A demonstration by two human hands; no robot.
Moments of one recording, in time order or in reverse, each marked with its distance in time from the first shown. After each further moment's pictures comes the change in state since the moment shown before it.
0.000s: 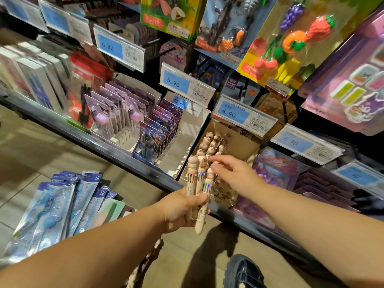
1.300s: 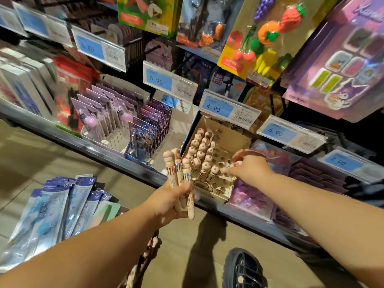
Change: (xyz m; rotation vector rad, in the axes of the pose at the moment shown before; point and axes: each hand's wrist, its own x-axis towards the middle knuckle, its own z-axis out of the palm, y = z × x) left_hand 0.006 -0.001 -0.003 -0.078 0.123 0.106; right_hand 0.001 0.015 -0.038 -0.514 0.176 0.320
